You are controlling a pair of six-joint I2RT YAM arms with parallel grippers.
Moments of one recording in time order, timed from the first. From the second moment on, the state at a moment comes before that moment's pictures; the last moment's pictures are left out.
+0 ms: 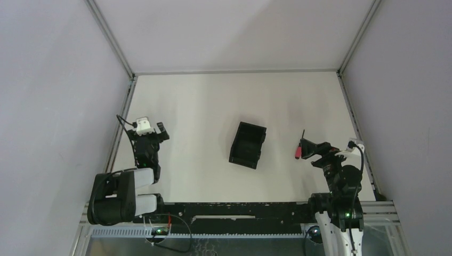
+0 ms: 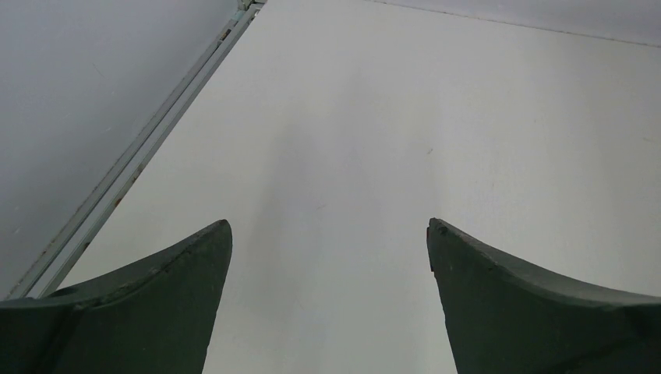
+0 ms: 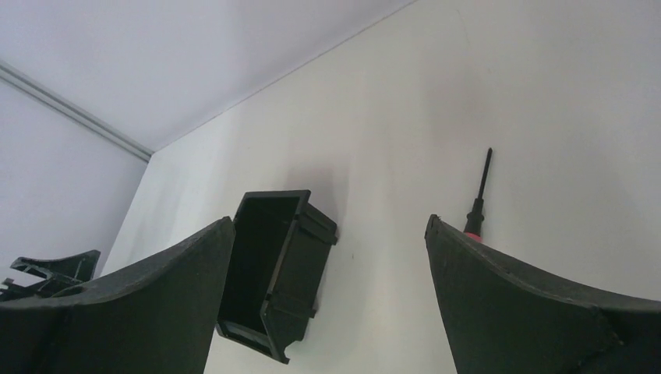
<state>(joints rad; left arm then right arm) 0.06 1.27 0.16 1.03 -0.18 -0.04 0.02 0.01 0.43 -0.53 -0.06 0.59</state>
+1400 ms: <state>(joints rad) 0.06 1.27 0.16 1.03 -0.18 -0.04 0.03 1.75 1.07 -0.80 0.04 0.40</state>
